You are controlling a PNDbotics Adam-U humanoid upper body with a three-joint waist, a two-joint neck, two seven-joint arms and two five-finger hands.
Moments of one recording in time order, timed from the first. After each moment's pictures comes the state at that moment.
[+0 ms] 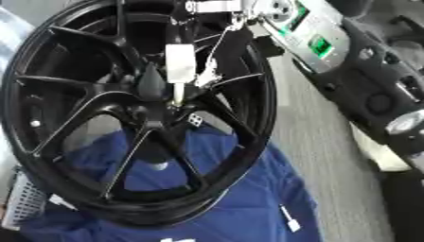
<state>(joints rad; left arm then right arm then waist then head) -0.23 0.58 0.09 -1.99 0.18 0.00 0.23 -1.06 -0.55 0.55 -1.46 0.21 -0.05 0.65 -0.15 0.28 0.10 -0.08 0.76</state>
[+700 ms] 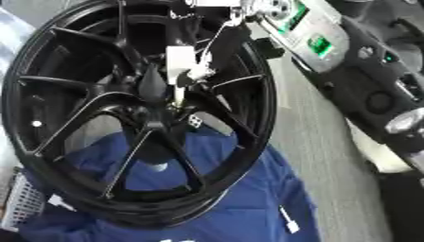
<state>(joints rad) -0.24 0.58 0.09 -1.99 0.18 0.00 0.23 -1.06 -0.55 0.55 -1.45 0.21 -0.03 0.62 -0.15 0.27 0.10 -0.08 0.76</state>
